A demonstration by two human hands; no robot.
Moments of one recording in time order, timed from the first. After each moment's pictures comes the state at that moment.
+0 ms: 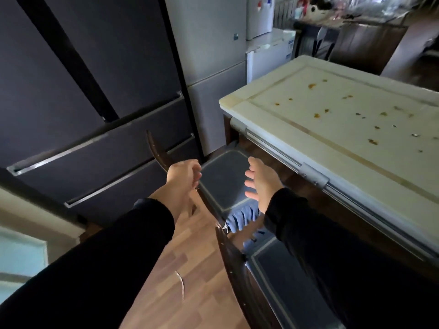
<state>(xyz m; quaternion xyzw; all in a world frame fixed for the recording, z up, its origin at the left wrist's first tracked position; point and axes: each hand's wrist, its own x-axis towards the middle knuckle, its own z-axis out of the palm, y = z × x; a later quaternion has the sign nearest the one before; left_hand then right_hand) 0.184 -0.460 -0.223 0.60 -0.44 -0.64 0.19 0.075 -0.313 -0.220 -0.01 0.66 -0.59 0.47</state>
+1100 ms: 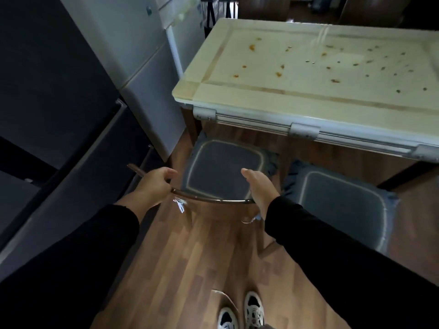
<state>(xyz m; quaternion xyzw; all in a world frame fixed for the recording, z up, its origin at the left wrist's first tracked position) 0.216 -0.773 -0.286 0.24 -0.89 -0.36 -0.13 0.168 -0.519 -0.291 0.17 0.69 -0.64 0.30</state>
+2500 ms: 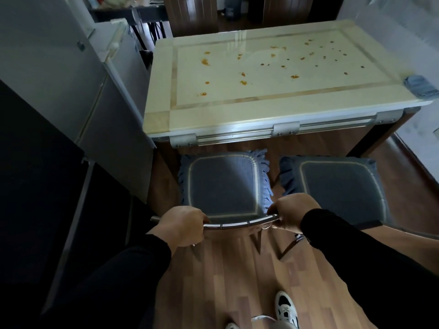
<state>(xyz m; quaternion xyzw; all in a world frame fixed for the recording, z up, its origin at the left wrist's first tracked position) 0.105 -0.863 -0.357 -0.23 -0.94 0.00 -0.26 0.136 -0.561 -0.346 -0.12 0.97 0.04 0.20</state>
